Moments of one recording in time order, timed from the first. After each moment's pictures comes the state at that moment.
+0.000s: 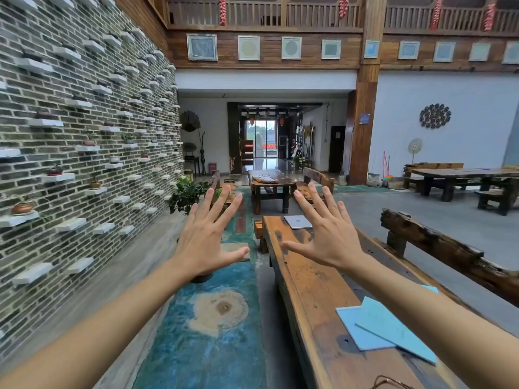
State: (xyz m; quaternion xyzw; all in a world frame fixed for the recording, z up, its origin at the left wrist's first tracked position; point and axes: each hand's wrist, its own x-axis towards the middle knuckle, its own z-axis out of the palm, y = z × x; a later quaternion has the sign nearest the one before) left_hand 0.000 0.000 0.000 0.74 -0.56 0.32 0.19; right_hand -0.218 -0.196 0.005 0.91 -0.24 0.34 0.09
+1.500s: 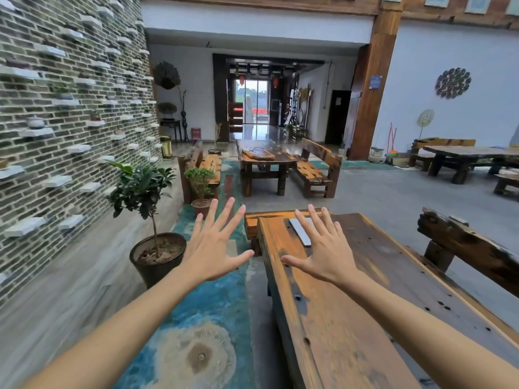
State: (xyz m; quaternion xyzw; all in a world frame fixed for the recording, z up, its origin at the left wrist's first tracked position) left_hand 0.528 -0.592 -0.102 0.78 -0.57 0.20 0.18; right_hand 0.306 -0.775 -0.108 0.92 -0.30 0.25 0.03
